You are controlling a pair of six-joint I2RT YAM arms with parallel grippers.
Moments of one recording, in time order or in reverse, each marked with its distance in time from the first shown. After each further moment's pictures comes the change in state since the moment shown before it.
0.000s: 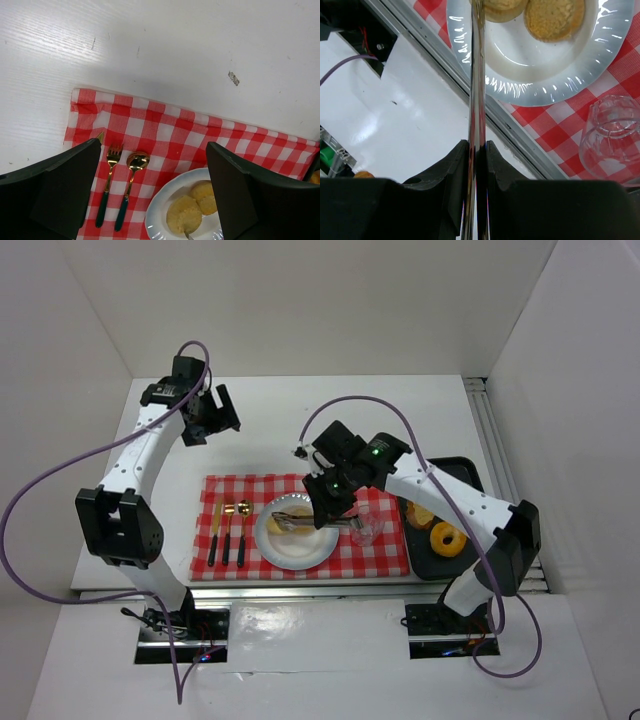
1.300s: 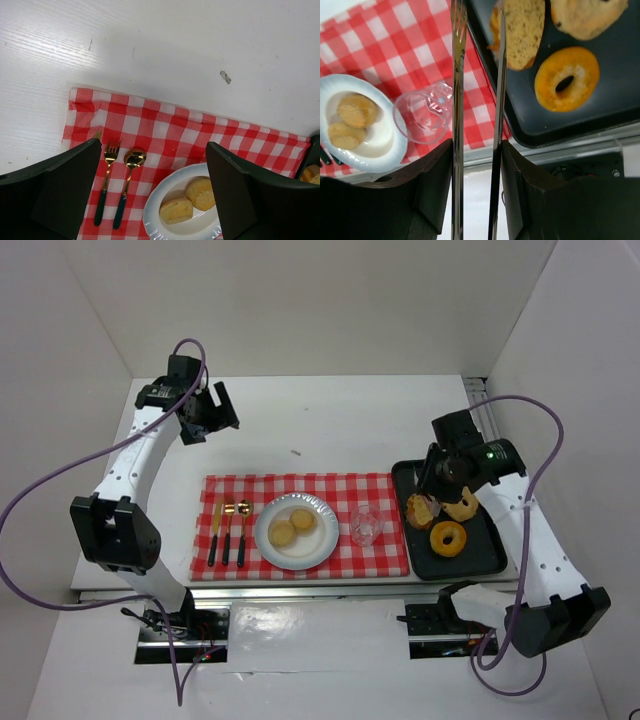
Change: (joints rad) left arm -0.004 -0.050 -0.006 -0.001 0.010 -0.001; right arm -0.562 -0.391 -0.170 -0.204 0.466 0.342
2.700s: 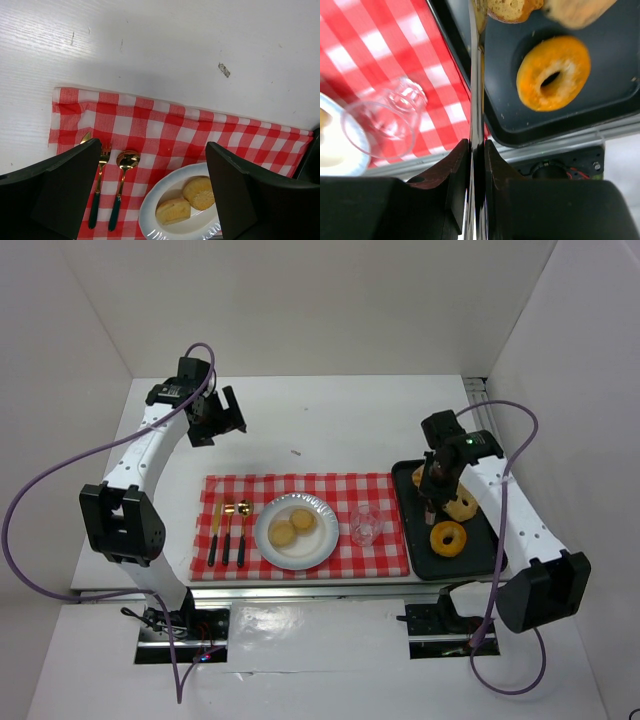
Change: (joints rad) left arm -0.012 0.065 0.001 0.016 0.044 -0.003; right arm -0.043 0.122 -0.116 0.013 -0.002 -0.067
